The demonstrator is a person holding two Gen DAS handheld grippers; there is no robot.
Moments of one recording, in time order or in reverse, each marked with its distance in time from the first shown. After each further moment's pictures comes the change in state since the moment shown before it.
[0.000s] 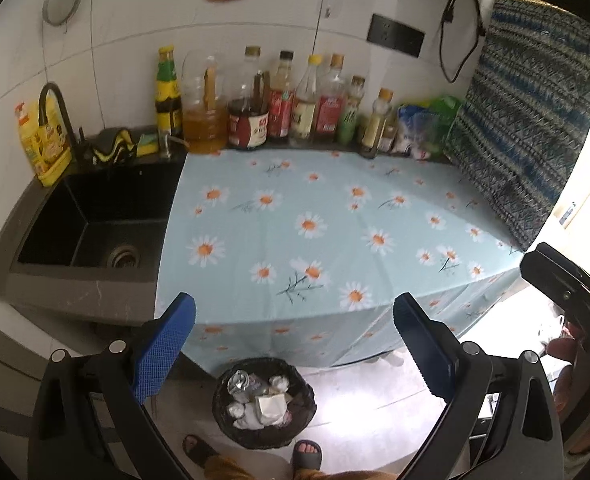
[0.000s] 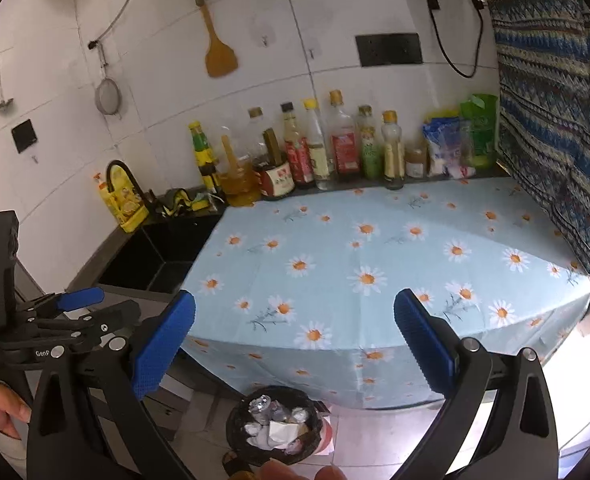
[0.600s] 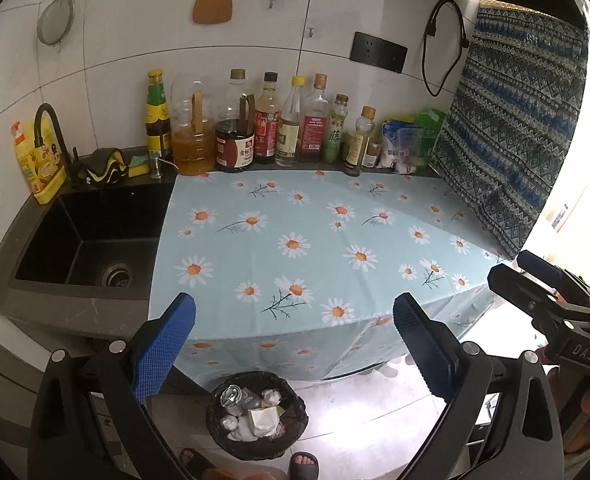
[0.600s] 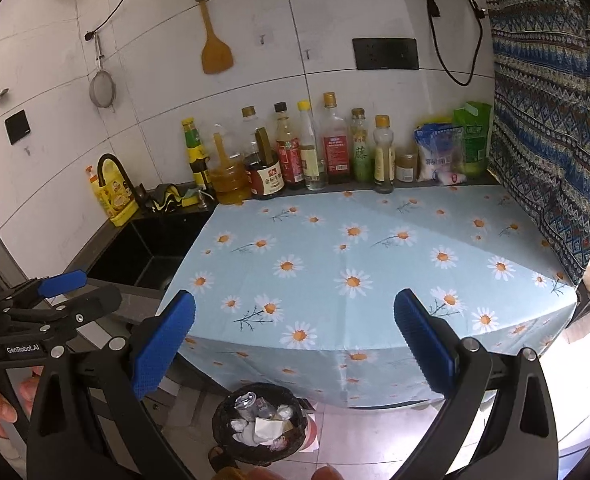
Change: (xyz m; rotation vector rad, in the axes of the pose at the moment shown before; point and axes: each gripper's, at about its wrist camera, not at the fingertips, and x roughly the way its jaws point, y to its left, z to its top) left arm -0.017 -0.017 0.005 0.018 -0.048 -0.027; right arm -0.005 -0.002 0.003 -0.020 0.020 -0.049
